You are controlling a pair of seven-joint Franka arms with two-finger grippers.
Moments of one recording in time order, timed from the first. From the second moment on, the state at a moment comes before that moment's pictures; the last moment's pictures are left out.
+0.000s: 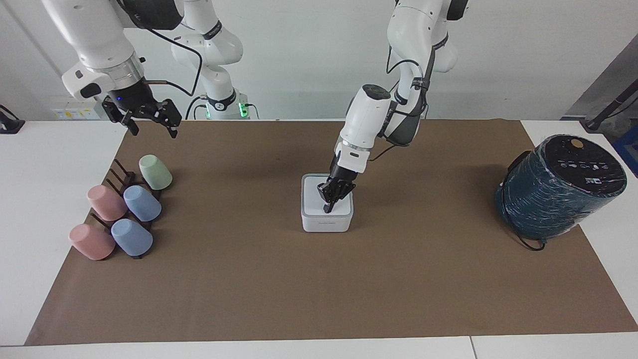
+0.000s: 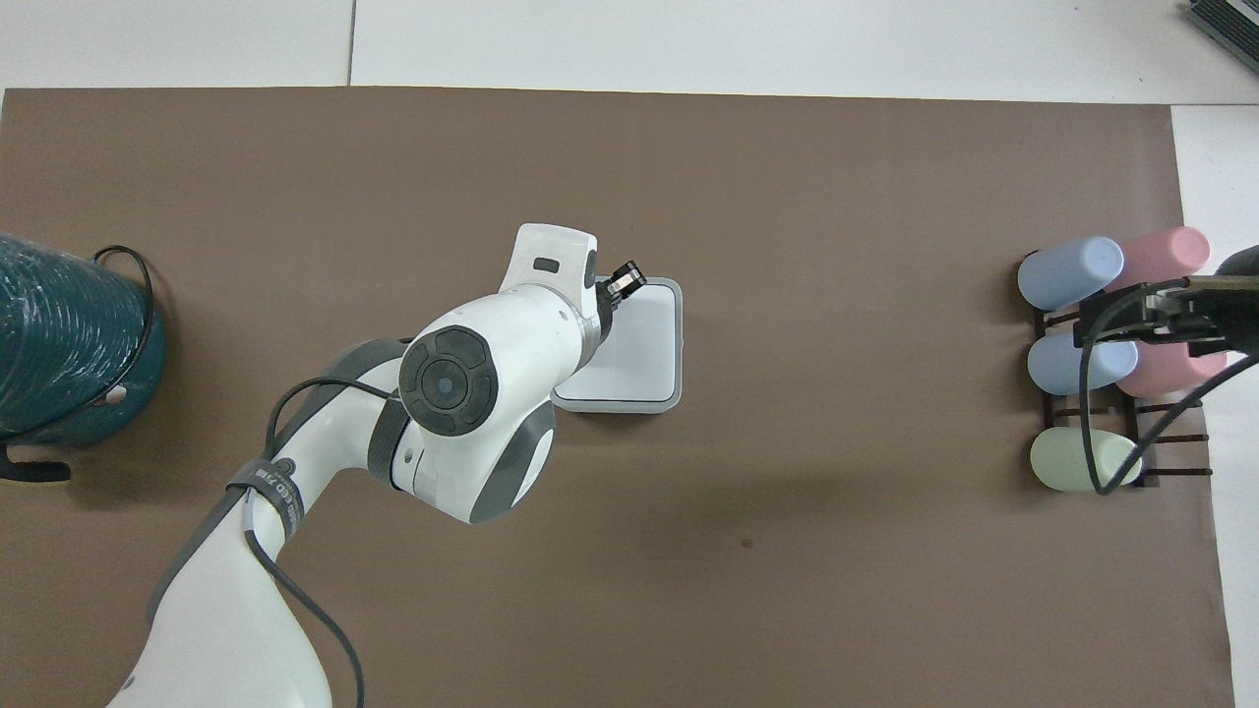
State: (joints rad) left arm -0.61 0.30 -0.02 -1.90 -0.14 2.71 -1.03; right arm 0.05 -0.04 -0.05 -1.64 -0.02 1.57 0.10
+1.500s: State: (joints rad) left arm -0.13 0.02 0.01 -1.55 -0.09 1.54 -0.18; right arm 0.05 -0.04 -0.05 -1.64 -0.02 1.57 0.10
